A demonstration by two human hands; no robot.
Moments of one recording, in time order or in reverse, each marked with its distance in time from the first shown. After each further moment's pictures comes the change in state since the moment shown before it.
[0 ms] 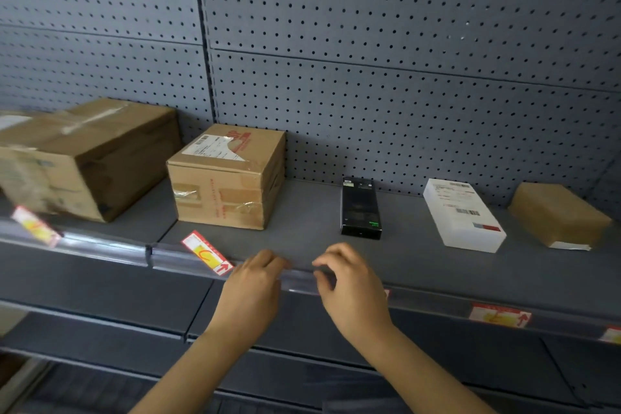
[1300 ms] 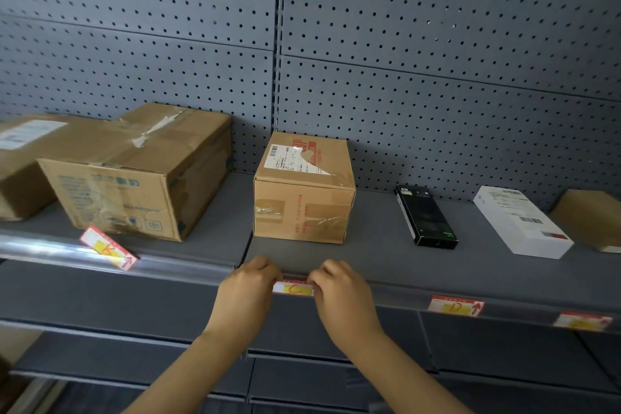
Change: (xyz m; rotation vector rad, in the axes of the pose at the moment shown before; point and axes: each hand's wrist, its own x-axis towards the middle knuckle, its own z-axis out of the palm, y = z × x) left_hand -0.007 -0.170 -0.060 0.017 -0.061 -0.032; right_hand 0.046 -0.129 0.119 -0.271 -0.202 0.029
